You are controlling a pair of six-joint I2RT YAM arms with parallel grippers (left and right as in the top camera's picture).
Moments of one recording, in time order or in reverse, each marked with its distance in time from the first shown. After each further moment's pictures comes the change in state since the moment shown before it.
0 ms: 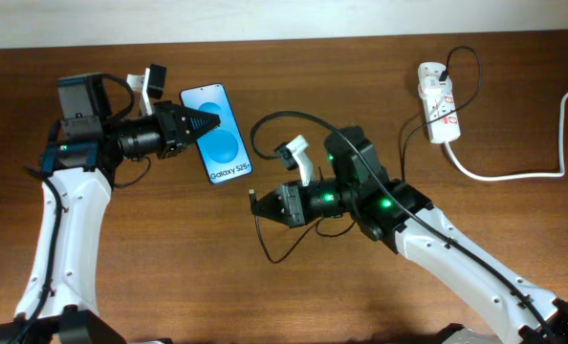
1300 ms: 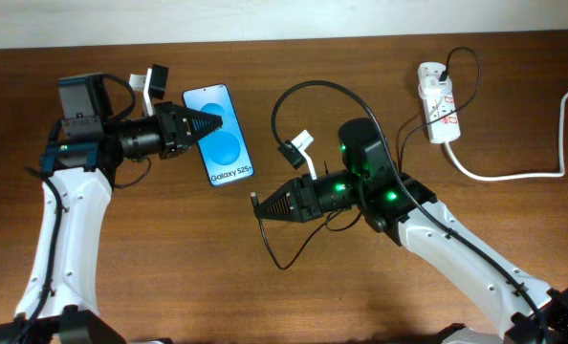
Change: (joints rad) left arm -0.001 0.000 0.000 -0.003 0.051 0.016; right arm -0.070 0.030 -0.024 0.147 -0.322 0.207
